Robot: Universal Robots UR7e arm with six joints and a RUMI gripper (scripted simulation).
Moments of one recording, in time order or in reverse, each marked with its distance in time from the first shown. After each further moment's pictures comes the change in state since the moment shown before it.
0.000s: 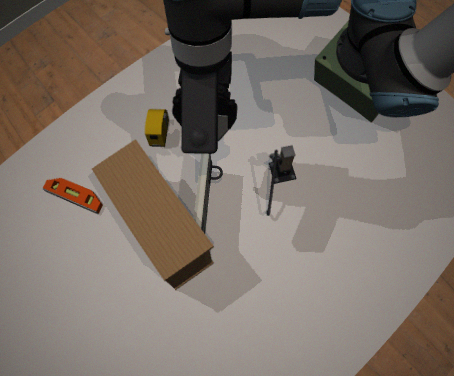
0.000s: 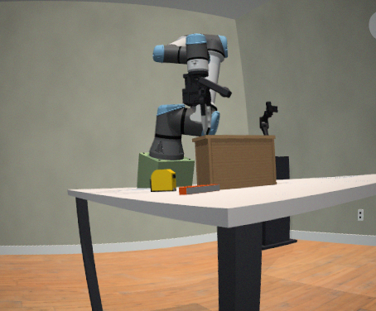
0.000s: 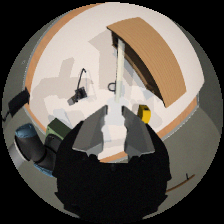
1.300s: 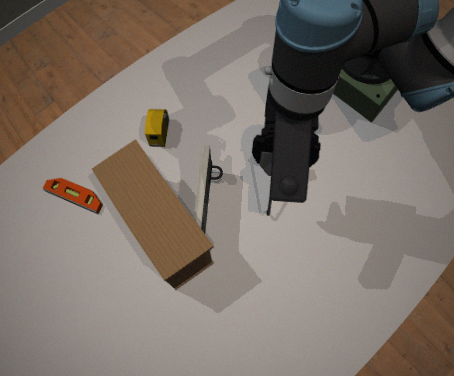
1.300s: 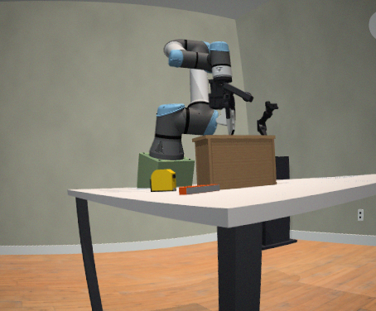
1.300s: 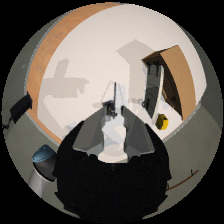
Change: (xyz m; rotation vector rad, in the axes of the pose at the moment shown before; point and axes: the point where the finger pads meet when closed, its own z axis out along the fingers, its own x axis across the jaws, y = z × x) arm -0.121 -0.058 0.000 0.000 0.001 0.051
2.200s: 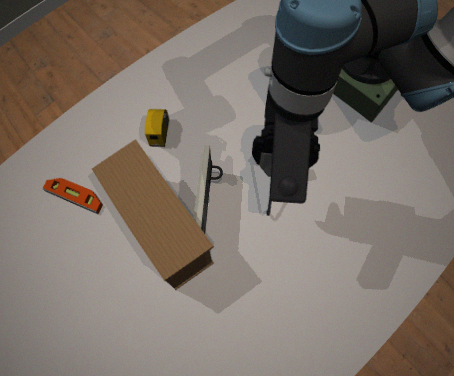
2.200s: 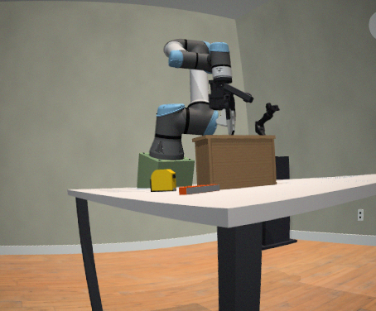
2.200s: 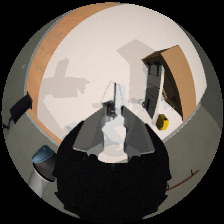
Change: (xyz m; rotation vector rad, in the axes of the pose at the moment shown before) arm 0.000 0.000 0.003 0.000 0.000 0.000
